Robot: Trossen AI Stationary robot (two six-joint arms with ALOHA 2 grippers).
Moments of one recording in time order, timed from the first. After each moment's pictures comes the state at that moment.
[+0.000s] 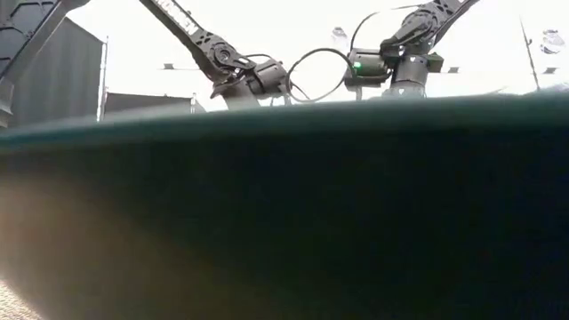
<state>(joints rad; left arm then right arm) 0.45 1.95 1.31 -0.33 0.02 -0.07 -0.36 1.61 1.00 -0.71 -0.21 0.25</state>
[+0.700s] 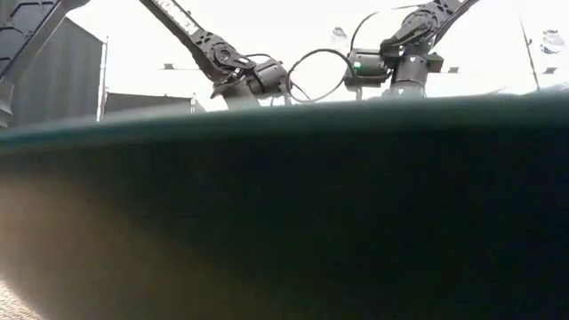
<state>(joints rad) 0.45 1.95 1.31 -0.32 0.02 -0.06 -0.36 1.61 1.00 -0.71 -0.21 0.28</state>
